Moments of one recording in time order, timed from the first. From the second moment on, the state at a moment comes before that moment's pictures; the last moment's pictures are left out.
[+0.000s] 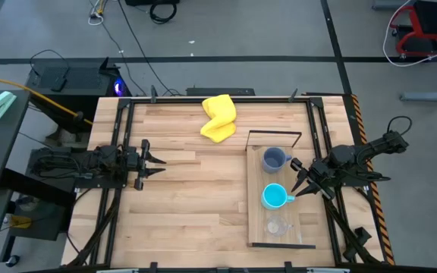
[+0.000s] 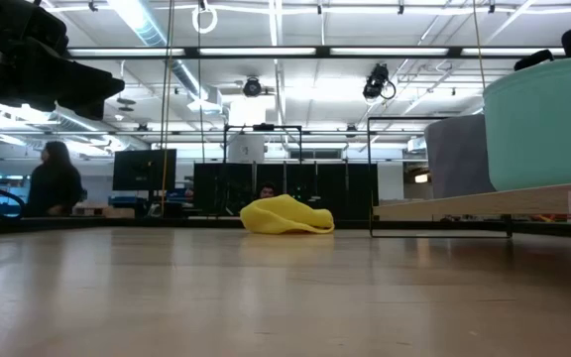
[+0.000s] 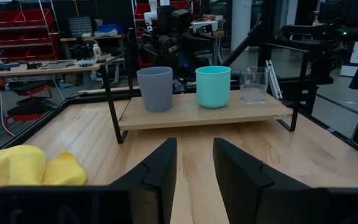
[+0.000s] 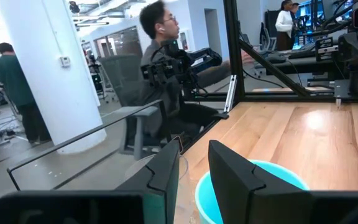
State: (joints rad) left arm -0.07 0.05 0.01 0.03 -0.03 0.06; right arm 0.32 0.06 0.02 0.06 -0.32 0.19
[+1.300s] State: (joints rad) left arm -0.07 0.05 0.01 0.03 -0.03 0.06; right arm 0.32 0.06 0.02 0.06 -0.32 0.19
